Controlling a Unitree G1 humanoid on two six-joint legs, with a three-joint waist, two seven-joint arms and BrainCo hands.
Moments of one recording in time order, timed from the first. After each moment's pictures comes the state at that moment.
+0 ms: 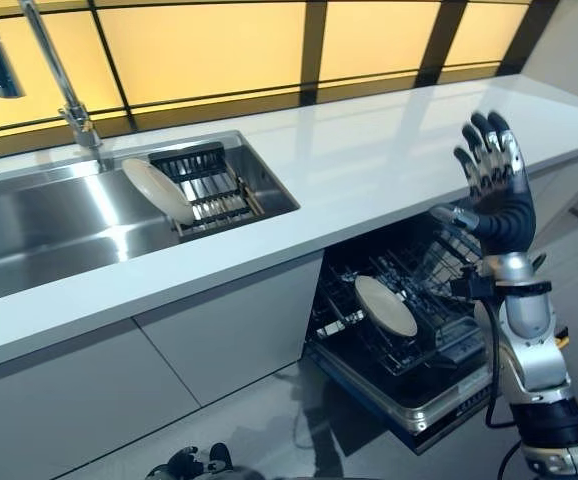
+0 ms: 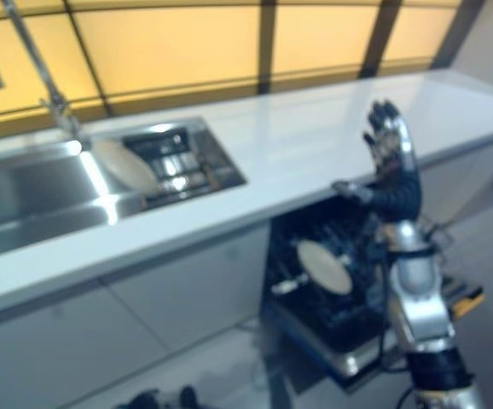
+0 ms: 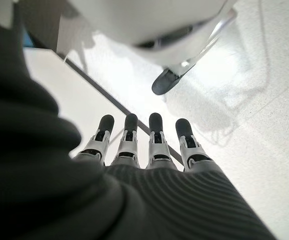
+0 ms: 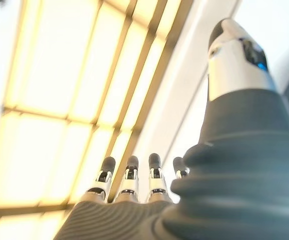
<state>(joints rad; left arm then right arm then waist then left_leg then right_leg) 0.02 0.28 -0.27 1.15 0.10 0.00 0.02 -0.26 -0.58 0.00 -0.22 0.37 -0.32 -0.03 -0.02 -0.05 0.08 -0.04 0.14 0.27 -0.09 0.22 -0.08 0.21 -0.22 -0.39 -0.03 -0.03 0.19</state>
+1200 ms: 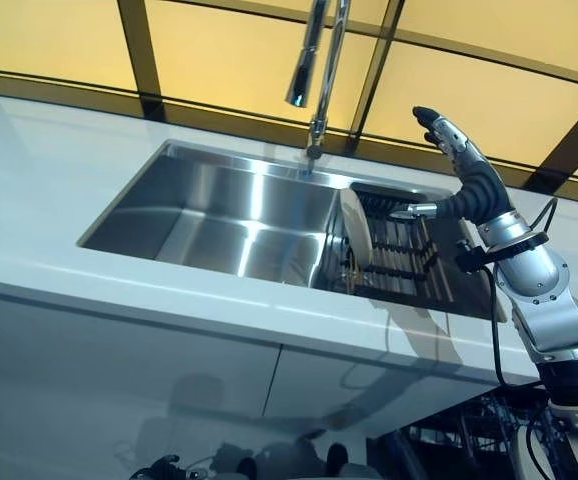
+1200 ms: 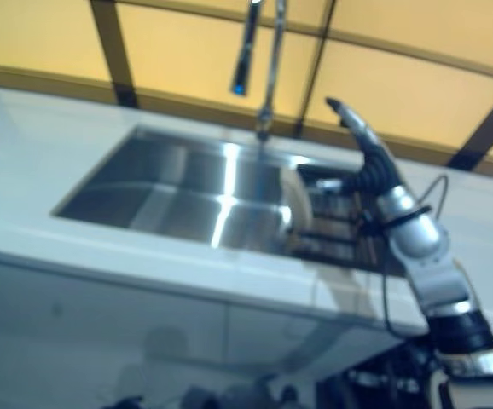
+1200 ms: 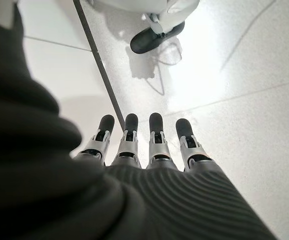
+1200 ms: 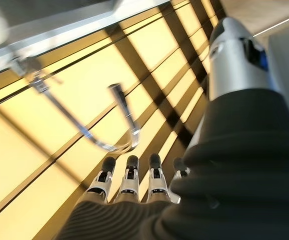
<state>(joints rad) 0.02 0.34 -0.25 1.19 0.14 0.03 -0.01 -0.39 -0.76 0.05 -0.08 0.08 -0.19 0.04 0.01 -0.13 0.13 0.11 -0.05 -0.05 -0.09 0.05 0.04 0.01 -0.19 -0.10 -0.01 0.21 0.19</state>
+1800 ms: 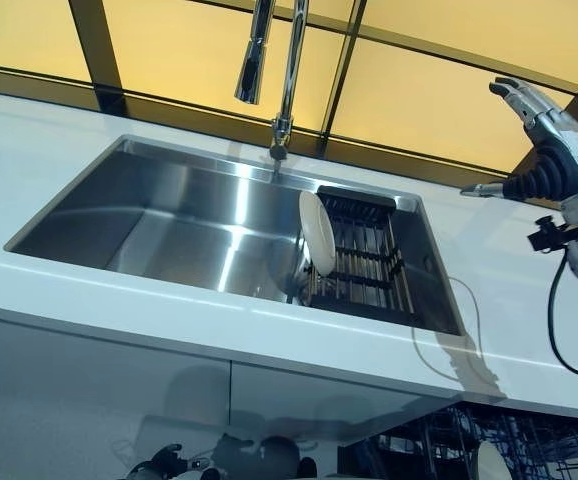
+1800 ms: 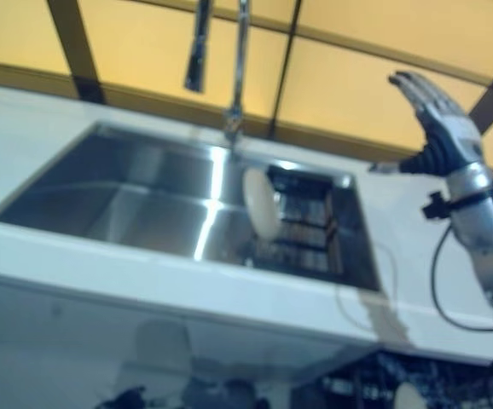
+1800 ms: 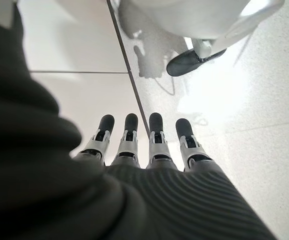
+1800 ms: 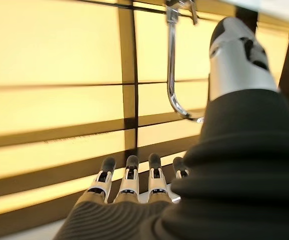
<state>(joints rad) 0.01 0.34 -0.23 1.15 0.14 0.01 -0.01 -0.37 -1.12 -0.06 -0.04 -0.36 -0.23 -0.07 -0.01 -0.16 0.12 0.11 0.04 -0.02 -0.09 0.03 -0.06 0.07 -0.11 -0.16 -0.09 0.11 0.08</state>
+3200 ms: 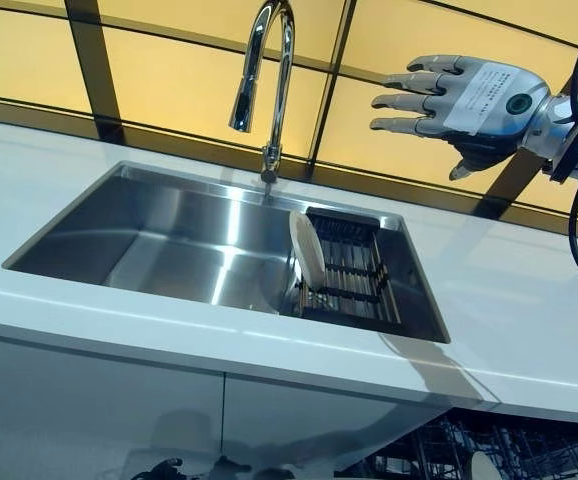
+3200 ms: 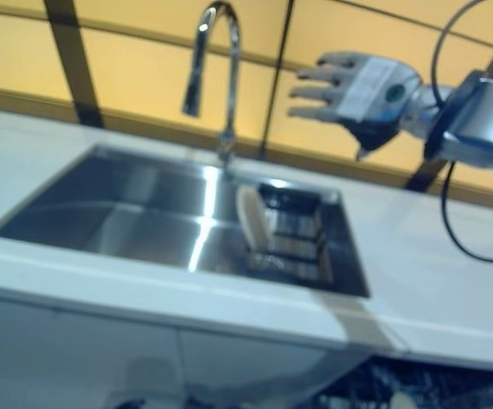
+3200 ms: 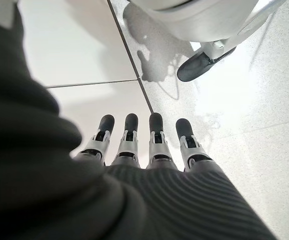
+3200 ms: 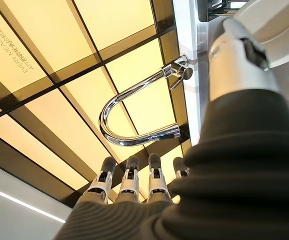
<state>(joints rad) 0.07 0.36 -0.31 1.09 0.14 0.05 -0.05 -1.21 -1.39 0.68 -0.02 -0.66 -0.51 0.15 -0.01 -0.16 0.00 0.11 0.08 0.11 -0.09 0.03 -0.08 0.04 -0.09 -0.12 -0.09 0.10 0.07</state>
